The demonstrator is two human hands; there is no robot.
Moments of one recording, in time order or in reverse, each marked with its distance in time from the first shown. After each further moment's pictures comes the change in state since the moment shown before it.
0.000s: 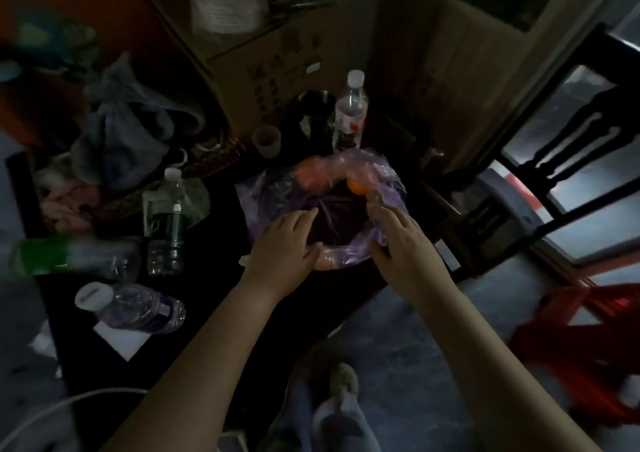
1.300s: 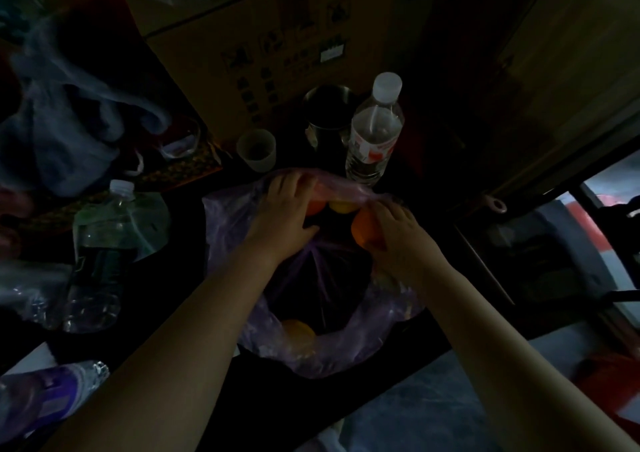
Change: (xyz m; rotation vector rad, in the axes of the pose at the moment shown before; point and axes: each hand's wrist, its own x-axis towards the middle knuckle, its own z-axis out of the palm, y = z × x) left_hand 0.202 -0.067 0.077 0.127 -0.029 -0.179; right_hand 0.205 0.124 0.067 -0.120 -0.411 -0.022
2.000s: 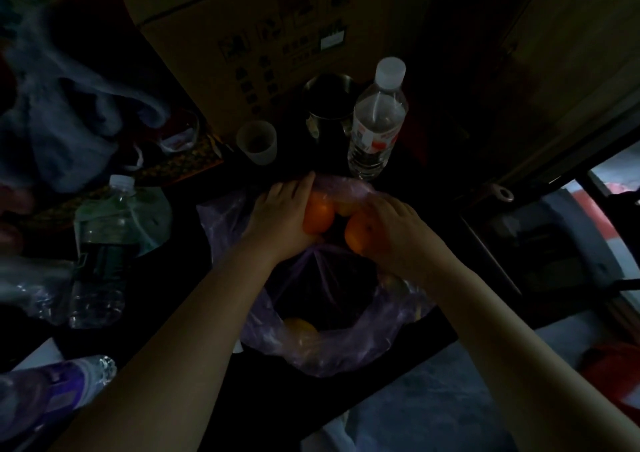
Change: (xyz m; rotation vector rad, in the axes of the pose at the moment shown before) left_hand -0.012 -0.003 -0.003 -0.004 -0.120 -0.022; right_hand -0.008 0.003 0.005 0.061 -0.015 -0.065
